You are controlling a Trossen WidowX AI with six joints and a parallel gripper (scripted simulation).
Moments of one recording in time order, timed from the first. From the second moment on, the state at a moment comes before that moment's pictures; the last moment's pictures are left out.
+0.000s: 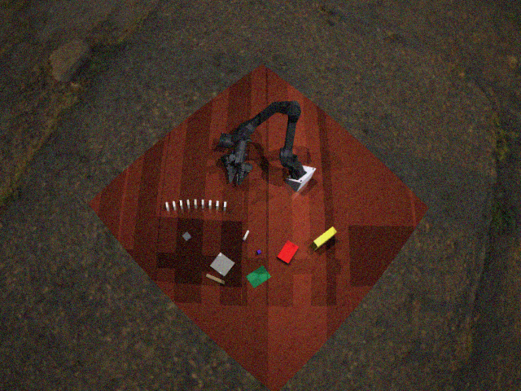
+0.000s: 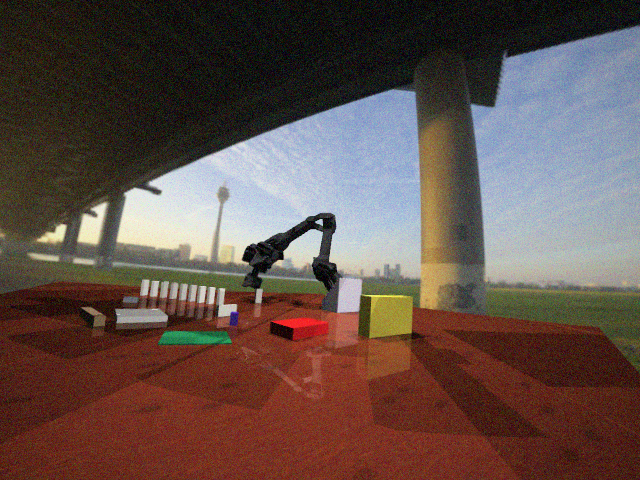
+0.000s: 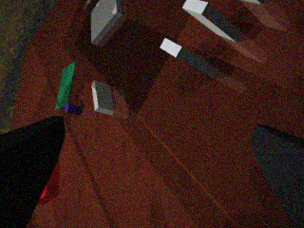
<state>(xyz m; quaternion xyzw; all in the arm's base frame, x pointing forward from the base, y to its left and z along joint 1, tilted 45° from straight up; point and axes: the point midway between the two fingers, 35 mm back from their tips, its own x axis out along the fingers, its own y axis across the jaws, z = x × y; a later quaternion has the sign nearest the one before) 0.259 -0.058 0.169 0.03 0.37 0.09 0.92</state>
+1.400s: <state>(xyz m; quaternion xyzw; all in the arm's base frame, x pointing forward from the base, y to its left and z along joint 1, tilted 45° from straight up) 0.215 -0.056 0.196 0.19 0.35 -0.55 0.73</state>
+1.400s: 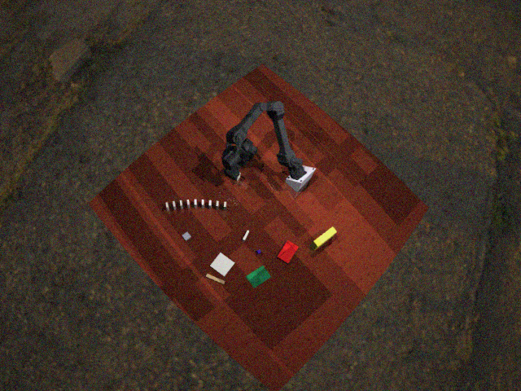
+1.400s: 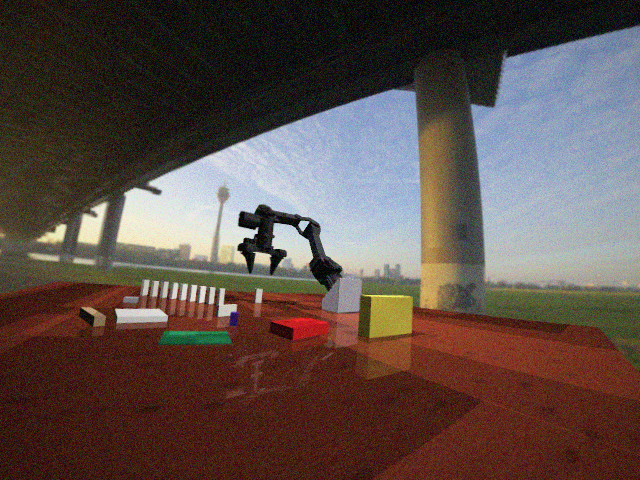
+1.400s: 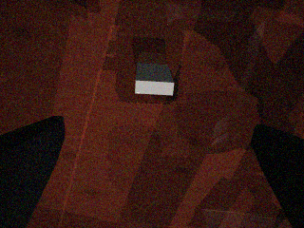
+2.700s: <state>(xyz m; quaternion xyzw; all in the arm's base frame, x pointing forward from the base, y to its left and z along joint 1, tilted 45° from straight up) 0.228 -0.112 0.143 0.18 0.34 -0.56 0.73</state>
